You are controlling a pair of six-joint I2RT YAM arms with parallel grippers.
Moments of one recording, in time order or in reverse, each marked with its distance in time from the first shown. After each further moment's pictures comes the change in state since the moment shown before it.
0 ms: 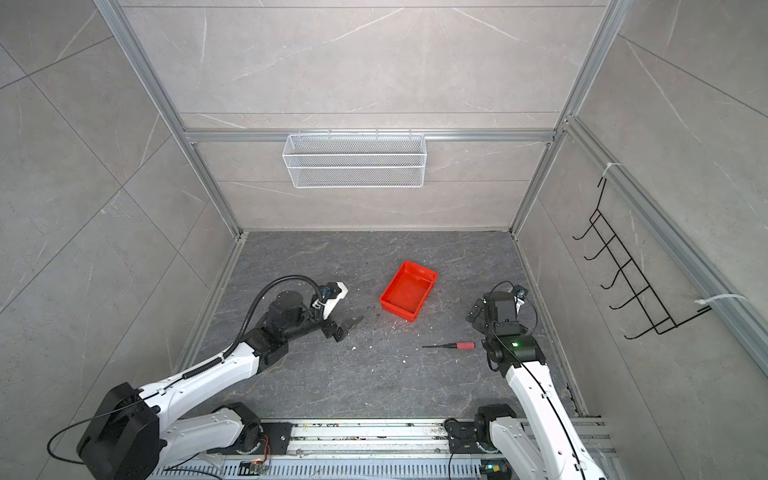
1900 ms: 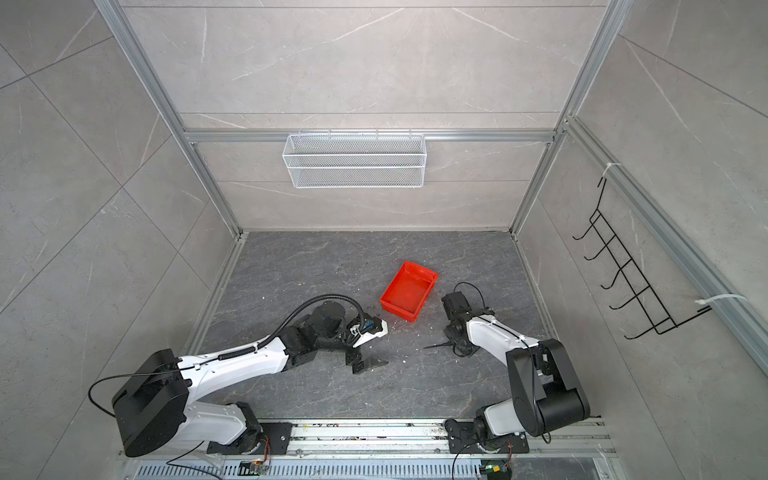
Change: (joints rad) left arm -0.220 0.187 0.097 -0.155 0.132 0.147; right arm 0.166 0.621 -0.039 0.125 -0.071 0.517
